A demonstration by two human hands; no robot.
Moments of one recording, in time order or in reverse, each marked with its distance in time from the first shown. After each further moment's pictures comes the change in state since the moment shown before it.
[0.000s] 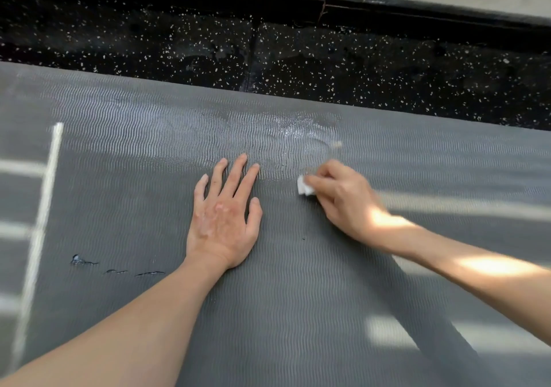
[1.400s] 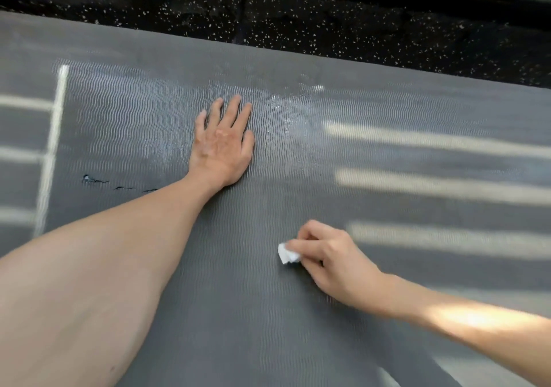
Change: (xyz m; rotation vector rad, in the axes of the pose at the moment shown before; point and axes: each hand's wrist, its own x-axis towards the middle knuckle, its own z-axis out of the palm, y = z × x) left_hand -0.003 0.000 0.002 0.067 0.008 0.051; right_hand -0.174 -0.109 0.029 0.222 -0.215 0.038
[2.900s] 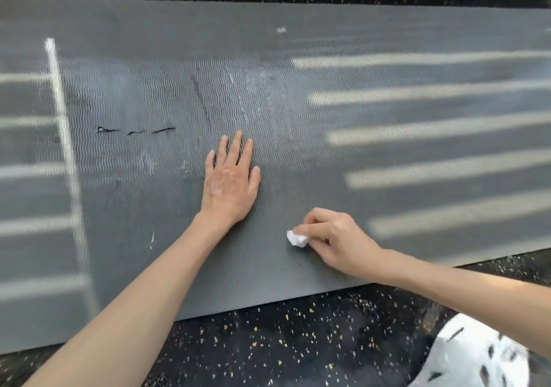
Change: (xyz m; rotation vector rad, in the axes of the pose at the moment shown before) left_hand -0.192 0.024 0.000 -0.132 -0.126 0.153; right_hand -0.113 -0.082 0.062 0.029 0.081 0.177
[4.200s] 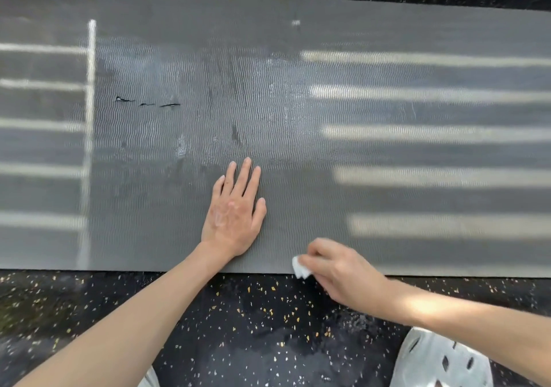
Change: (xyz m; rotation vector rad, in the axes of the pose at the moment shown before) left_hand -0.083 0.052 0.038 0.084 0.059 -0.030; right_hand -0.076 0.030 -0.005 -0.115 -0.108 -0.266
